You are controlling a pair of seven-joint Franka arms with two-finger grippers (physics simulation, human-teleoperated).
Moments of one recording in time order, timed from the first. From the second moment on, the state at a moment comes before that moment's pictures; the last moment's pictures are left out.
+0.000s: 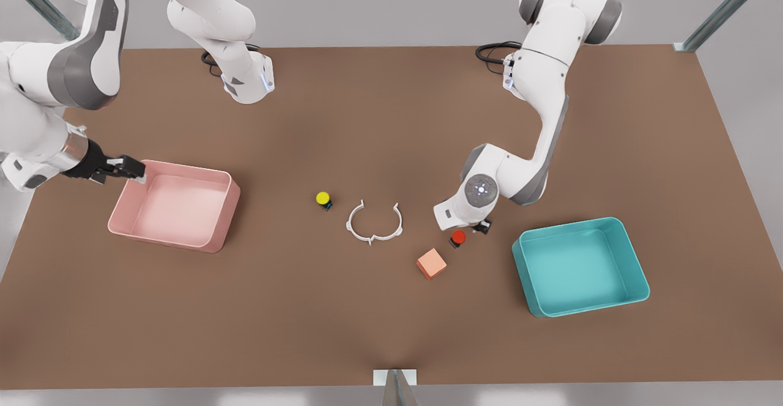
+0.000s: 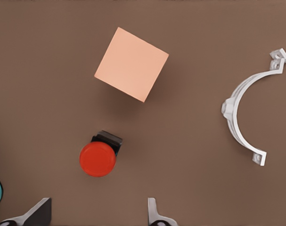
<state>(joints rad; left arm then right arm) -0.52 0.60 0.02 -1.64 -0.02 2.16 0.00 -0.20 0.12 0.17 -1.52 0.00 1.55 -0.07</state>
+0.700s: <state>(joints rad) -0.42 0.57 0.03 -1.68 -0.02 2.35 0.10 0.16 0.44 0.50 -1.77 -0.22 2.04 0.53</state>
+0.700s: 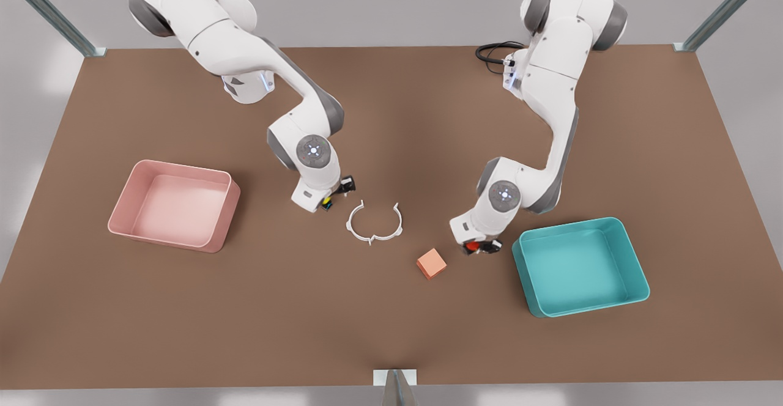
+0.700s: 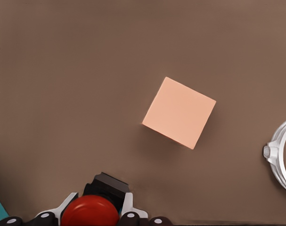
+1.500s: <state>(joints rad) -0.14 0.28 0.02 -1.39 -0.01 1.85 0.27 0.11 0.53 0.50 -2.02 -0.25 2.40 0.88</state>
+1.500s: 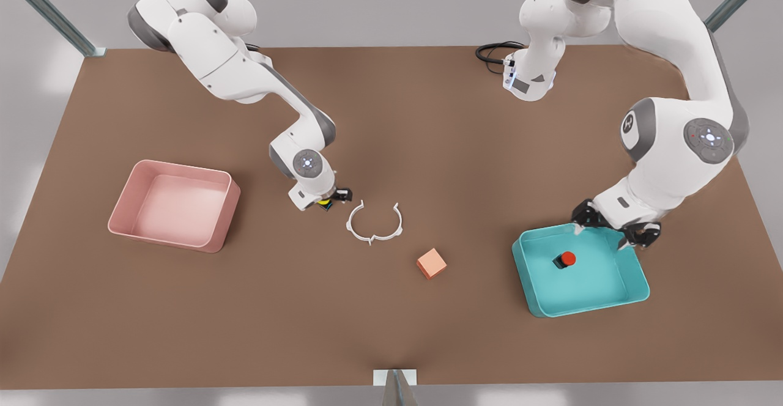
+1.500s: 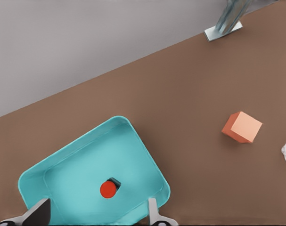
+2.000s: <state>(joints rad) -0.16 0.26 0.02 -1.39 0.01 1.61 -0.02 0.08 0.54 0.50 -2.06 -0.28 2.44 0.93</state>
